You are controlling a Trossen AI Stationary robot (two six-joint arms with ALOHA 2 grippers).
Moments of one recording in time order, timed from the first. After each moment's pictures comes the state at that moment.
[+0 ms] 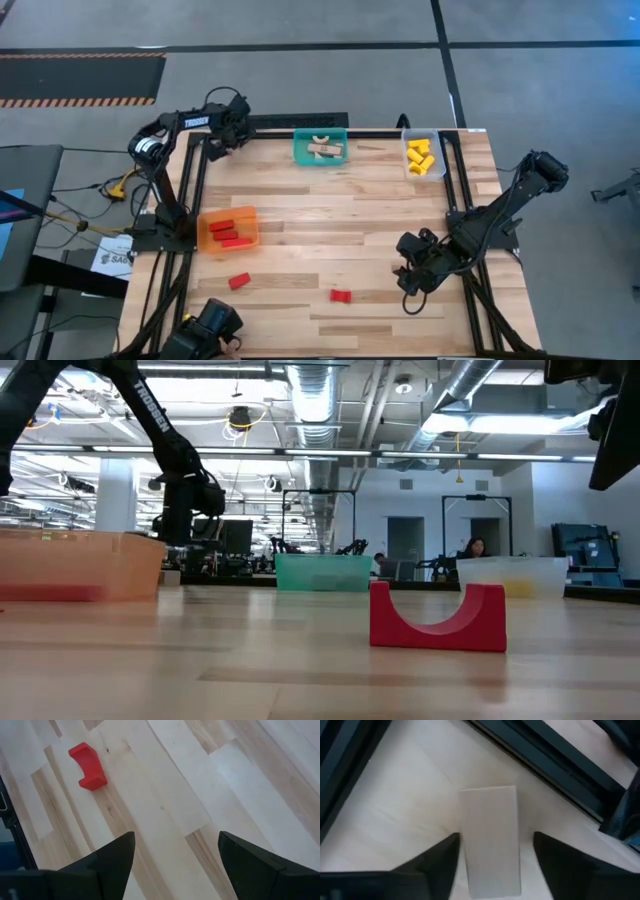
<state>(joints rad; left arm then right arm) 1.10 1.85 1.13 -0.73 -0.14 -1.10 0.68 1.27 0.90 -0.79 0.34 1.20</state>
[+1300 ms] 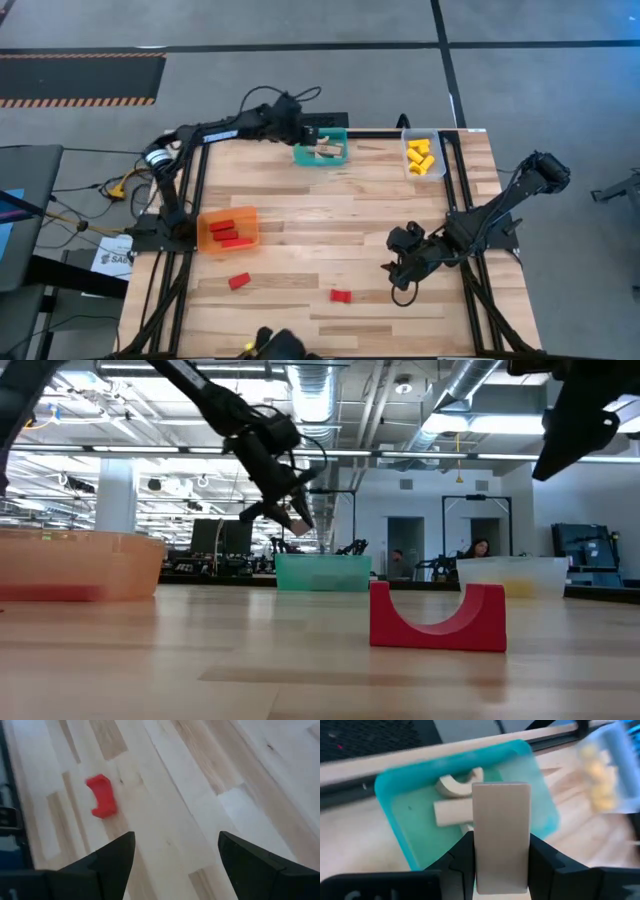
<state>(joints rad) 0.66 1.82 1.34 -0.35 0.13 -0.65 0.58 1.27 0.90 -0.67 0.36 0.99</state>
